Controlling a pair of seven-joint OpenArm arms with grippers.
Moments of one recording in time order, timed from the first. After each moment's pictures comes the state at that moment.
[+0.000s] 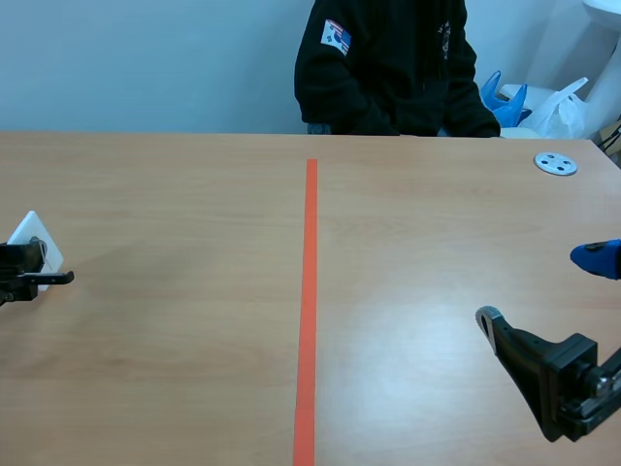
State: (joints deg) left arm -6.7 -27.6 2.2 46.5 -22.0 -11.9 -15.7; right arm -45.8 30.5 12.9 114.0 15.3 23.7 4.1
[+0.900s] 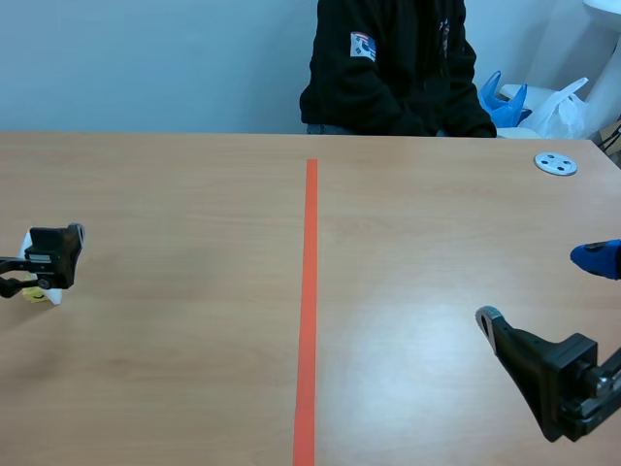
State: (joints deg) left arm 0.8 -32.2 2.2 63.0 -26.7 -14.1 -9.8; right arm -45.8 30.5 12.9 114.0 15.3 23.7 4.1
